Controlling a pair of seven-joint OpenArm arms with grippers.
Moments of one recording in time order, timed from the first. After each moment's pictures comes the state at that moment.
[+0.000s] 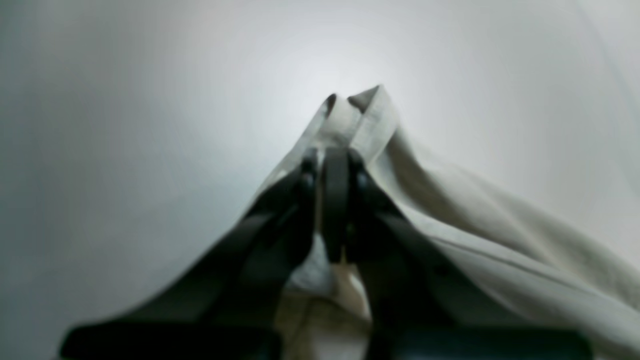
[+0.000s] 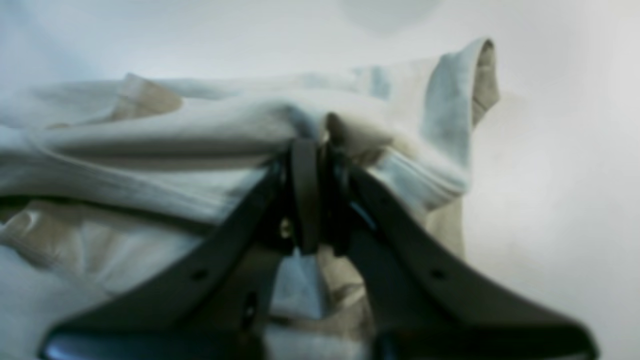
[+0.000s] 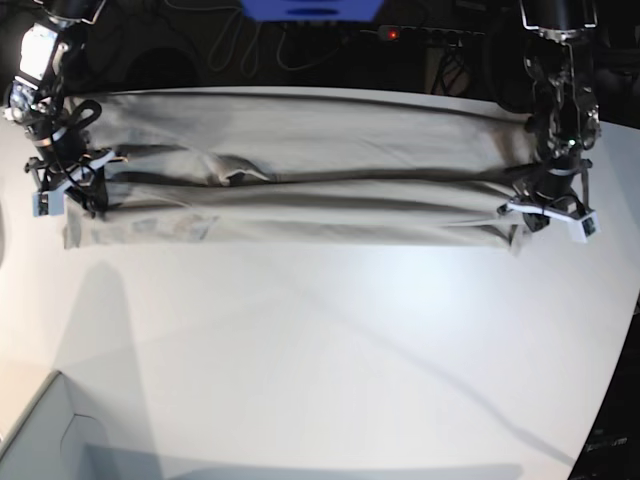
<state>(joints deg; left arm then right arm) 9.1 -12.8 -14.1 78.6 -29.5 2.0 18.9 -11.4 8.6 34.3 76.7 6.2 39.0 -14.7</state>
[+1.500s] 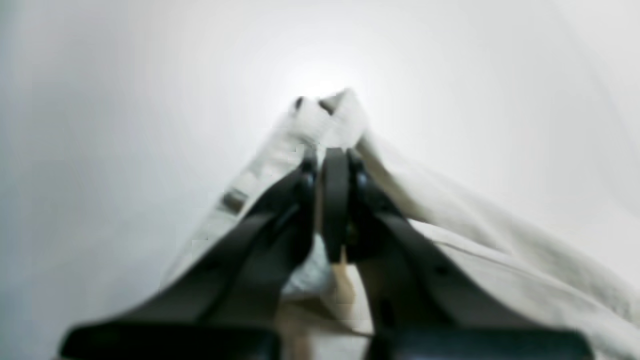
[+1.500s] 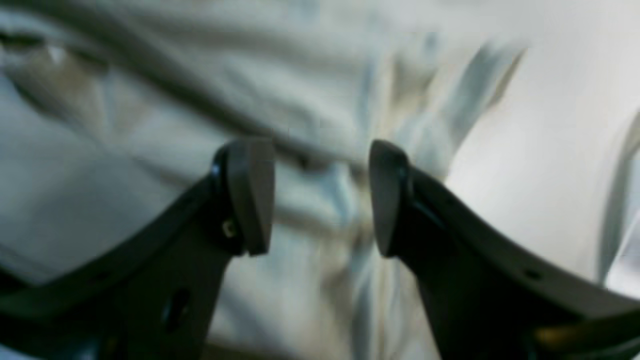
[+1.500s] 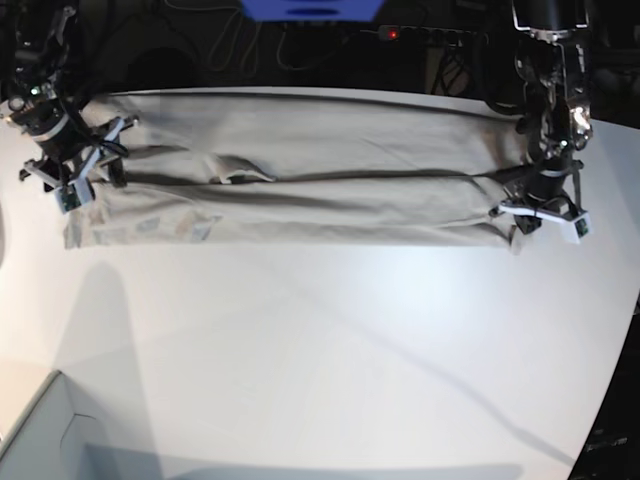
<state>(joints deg) 8.7 -11.0 -14.1 78.9 -29.5 2.0 18.9 -20.4 10.2 26.7 98.7 -0.5 39.4 -27.4</state>
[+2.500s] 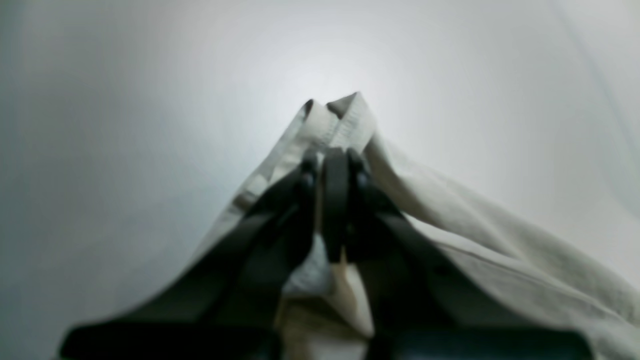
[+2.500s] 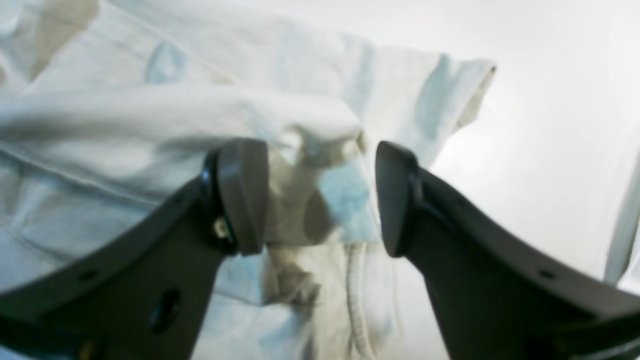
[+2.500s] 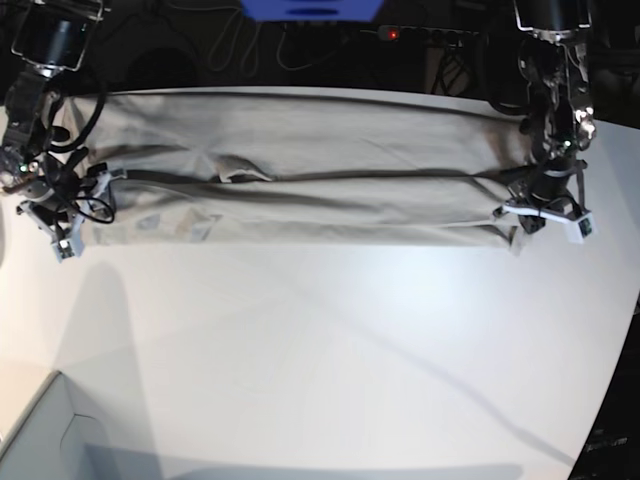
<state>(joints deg) 8.9 -11.4 -14.4 78.9 -29.5 2.1 19.0 -2.9 13.8 26.4 80.3 -0.3 39.4 -43.0</state>
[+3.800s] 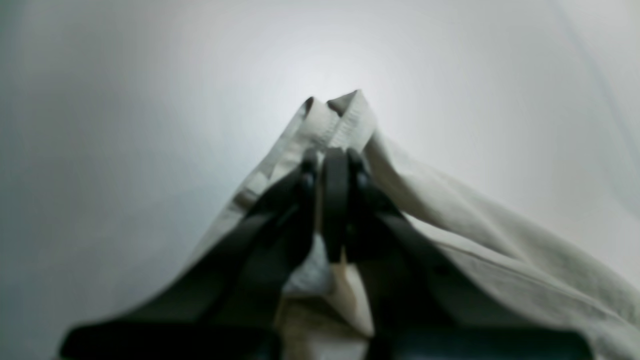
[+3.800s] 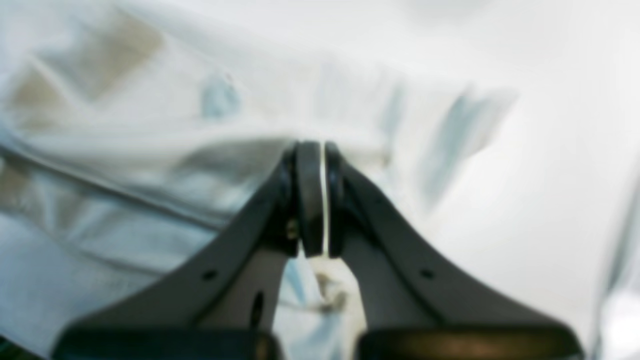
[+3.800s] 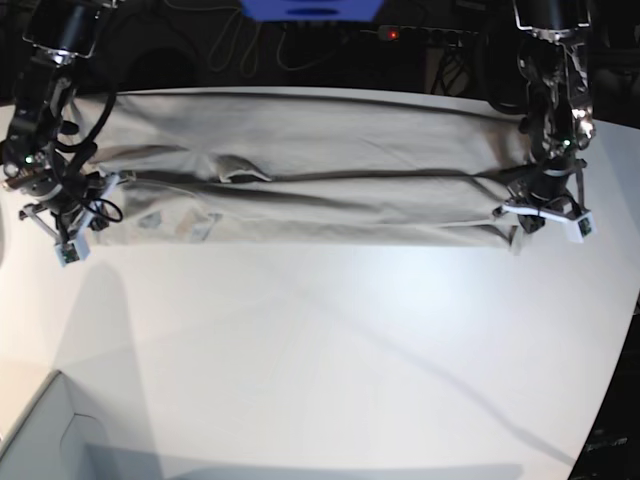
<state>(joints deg) 8.9 -11.2 -14.4 78.9 -29.5 2.1 19.0 -5.8 10.5 26.7 90.0 -0.4 39.4 -43.1</state>
